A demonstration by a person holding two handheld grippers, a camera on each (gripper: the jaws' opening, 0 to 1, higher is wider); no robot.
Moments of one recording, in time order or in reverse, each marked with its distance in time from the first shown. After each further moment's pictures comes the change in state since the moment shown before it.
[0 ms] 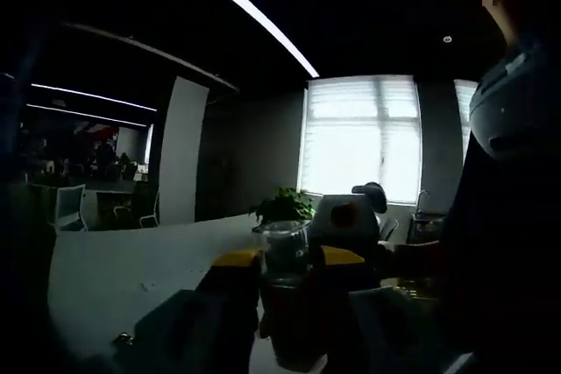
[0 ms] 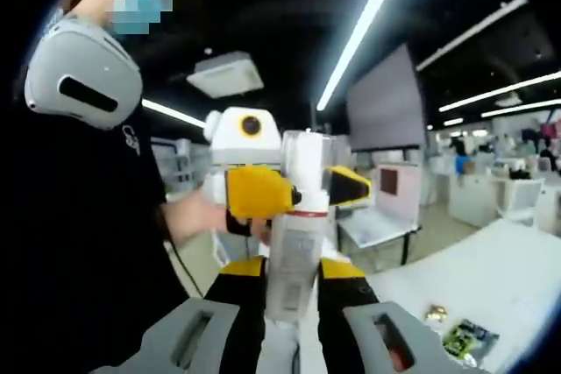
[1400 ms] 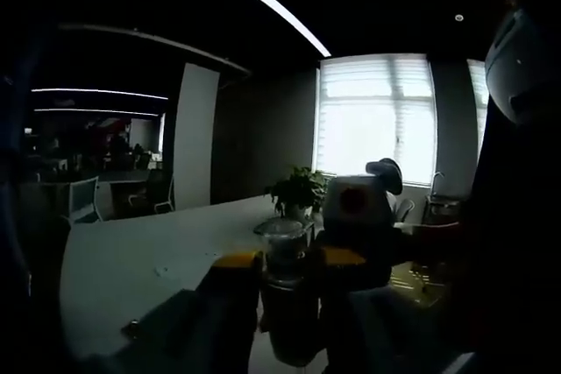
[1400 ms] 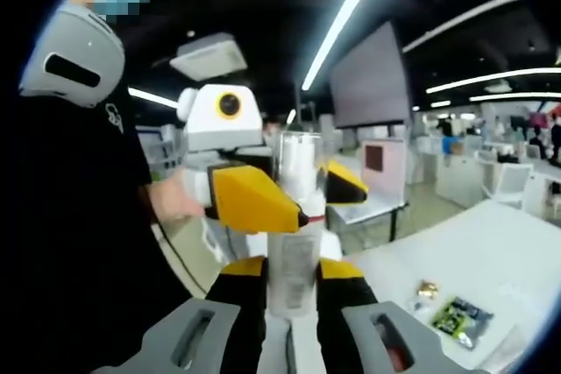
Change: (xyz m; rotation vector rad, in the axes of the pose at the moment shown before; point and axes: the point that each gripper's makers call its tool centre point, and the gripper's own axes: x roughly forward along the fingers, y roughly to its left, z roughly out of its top) left arm 0.009 0.005 -0.027 0.020 0.088 0.074; right arm -0.008 -0.015 -0.028 0.045 0.072 -0.057
